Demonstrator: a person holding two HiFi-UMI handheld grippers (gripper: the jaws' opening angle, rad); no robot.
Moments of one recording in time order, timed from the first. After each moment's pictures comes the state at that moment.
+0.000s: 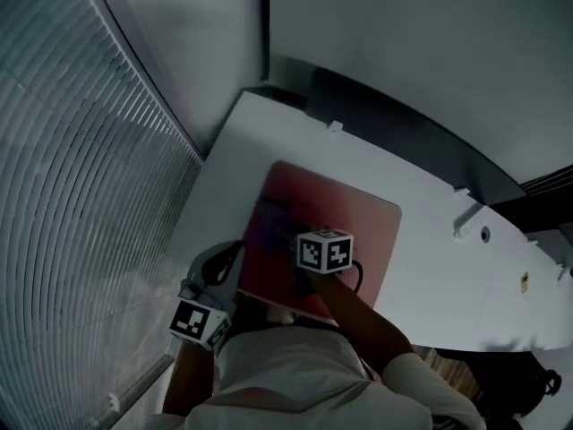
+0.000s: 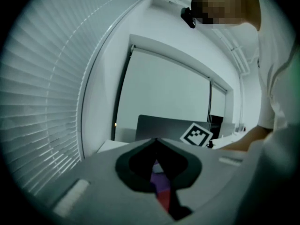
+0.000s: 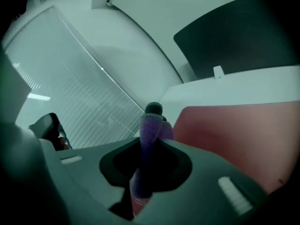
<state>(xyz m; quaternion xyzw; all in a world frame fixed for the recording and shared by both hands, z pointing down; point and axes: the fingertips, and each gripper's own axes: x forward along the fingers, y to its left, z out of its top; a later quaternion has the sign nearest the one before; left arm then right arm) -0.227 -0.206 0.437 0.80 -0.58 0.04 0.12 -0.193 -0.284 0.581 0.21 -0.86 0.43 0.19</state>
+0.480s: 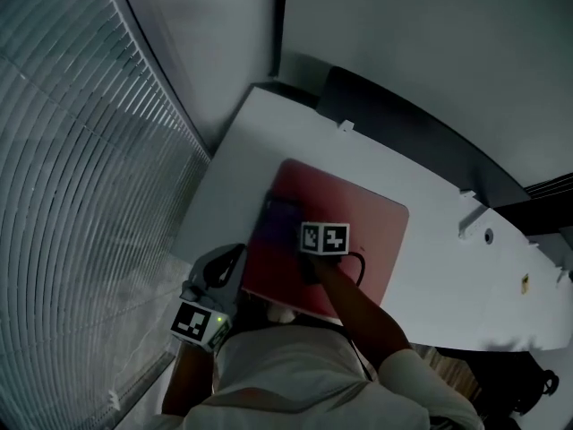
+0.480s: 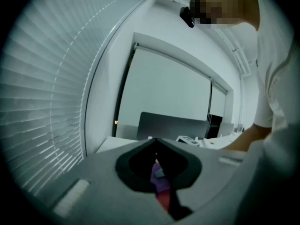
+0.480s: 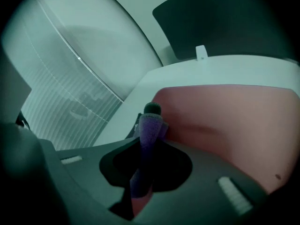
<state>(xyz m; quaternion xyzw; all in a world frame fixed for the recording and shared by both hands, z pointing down) -0.255 -0.197 0.449 0.80 -0.58 0.04 0.13 -0.191 -0.303 0.667 0.29 -0.80 0.44 0.28</state>
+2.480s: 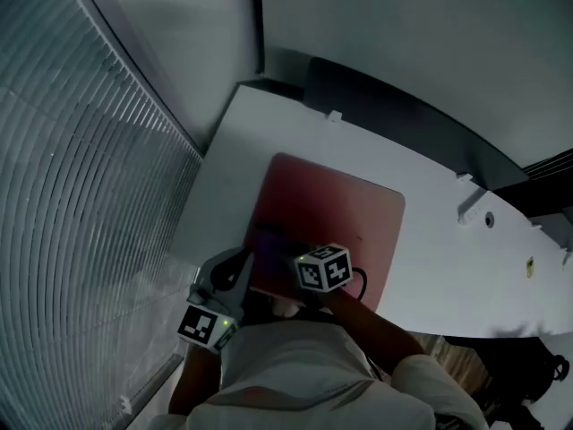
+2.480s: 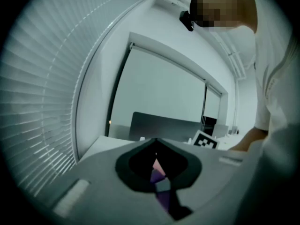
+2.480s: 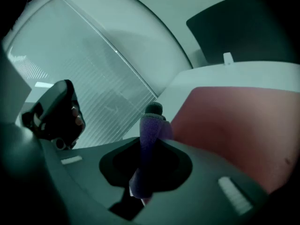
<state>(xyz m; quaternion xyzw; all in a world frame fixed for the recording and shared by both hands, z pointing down) -0.213 -0.192 0.449 0.82 -0.55 0.03 0.13 -0.187 -0.212 0.607 0.15 -0.87 0.41 0.24</state>
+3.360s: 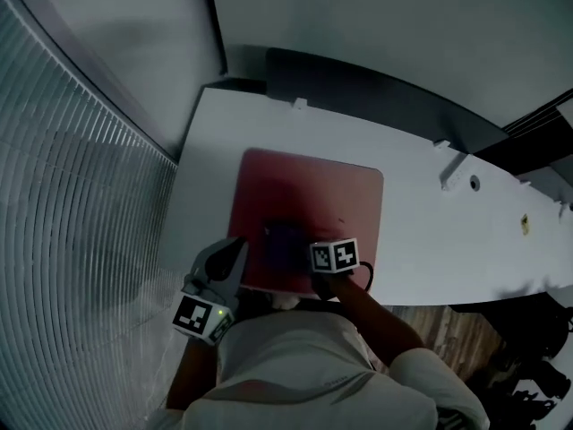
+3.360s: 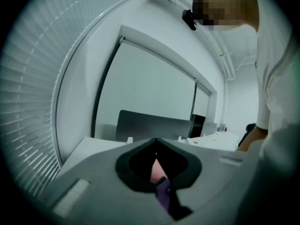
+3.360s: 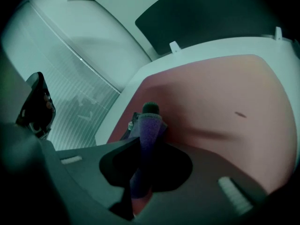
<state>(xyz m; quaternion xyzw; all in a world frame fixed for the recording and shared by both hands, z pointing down) -0.187 -0.213 0.448 0.86 -0.49 0.04 0.13 -0.087 -0.228 0.685 0.29 -0.78 0.48 0.27</state>
